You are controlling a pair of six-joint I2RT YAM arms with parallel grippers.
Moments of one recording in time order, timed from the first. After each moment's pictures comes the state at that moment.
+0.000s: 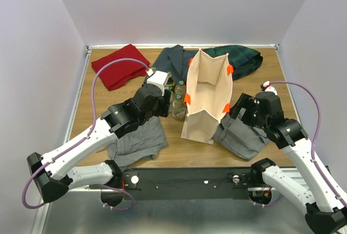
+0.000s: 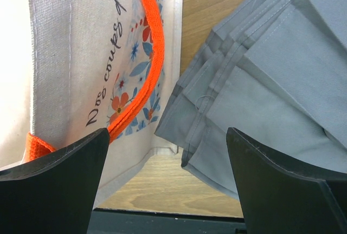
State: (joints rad) left arm -0.89 1.08 1.13 -0.63 -0.38 -0.37; right arm 0.40 0.76 0.86 -0.80 0.16 0.65
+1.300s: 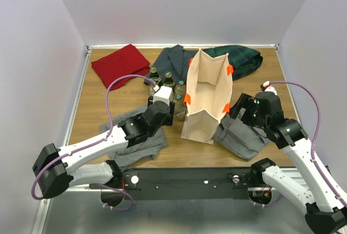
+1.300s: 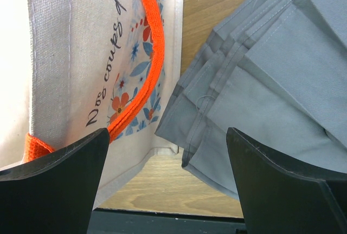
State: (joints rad) left arm -0.96 1.09 0.77 -0.23 -0.51 -0.39; right arm 0.40 0.76 0.86 -0.80 0.16 0.65
